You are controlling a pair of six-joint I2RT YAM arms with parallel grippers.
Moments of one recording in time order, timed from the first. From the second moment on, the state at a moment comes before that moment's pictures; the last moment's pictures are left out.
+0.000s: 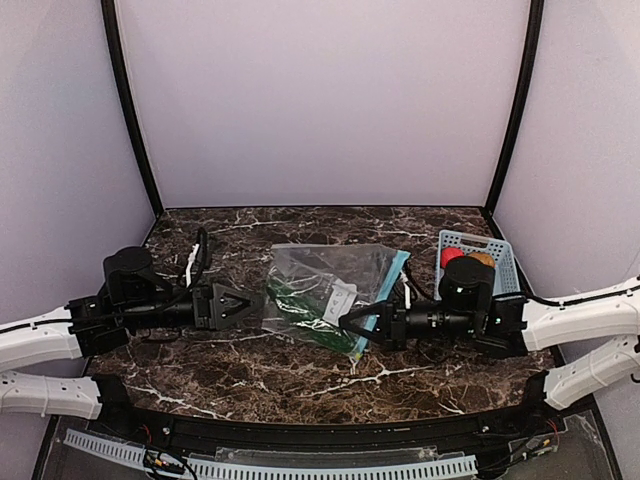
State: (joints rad) left arm -0.85 0.82 0.51 0.08 0.35 -0.75; right arm 1.09 1.24 0.55 0.52 -0.37 0.59
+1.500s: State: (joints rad) left arm -0.90 1.08 0.76 0.04 0.74 -0.59; right arm 1.03 1.07 0.68 0.06 -0.62 0.52
